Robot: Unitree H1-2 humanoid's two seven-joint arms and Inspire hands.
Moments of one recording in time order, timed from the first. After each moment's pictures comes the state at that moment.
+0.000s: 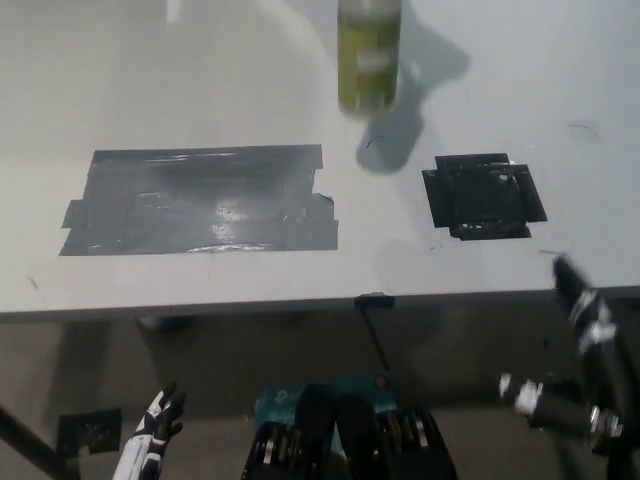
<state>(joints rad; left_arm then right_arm) 0.20 0.11 -0.03 -0.01 0.11 -0.13 -0.02 0.01 -0.13 0.02 -0.30 -0.09 -0.13 0.04</state>
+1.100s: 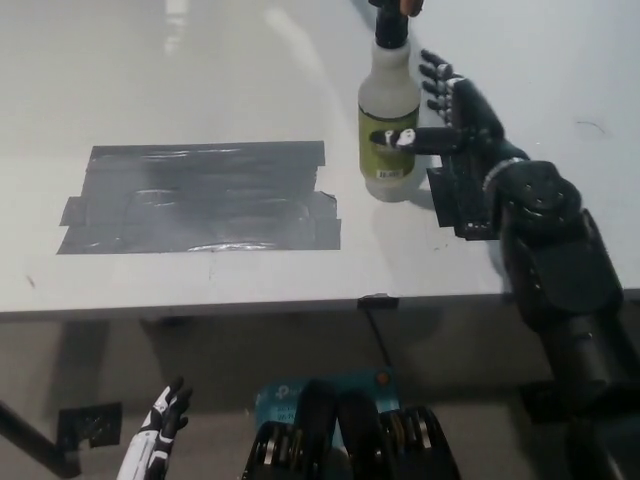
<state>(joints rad) 0.19 0.11 -0.04 -0.03 0.13 -0.14 -0.02 -0.92 -0.07 0.00 0.70 -0.01 0.19 0.10</state>
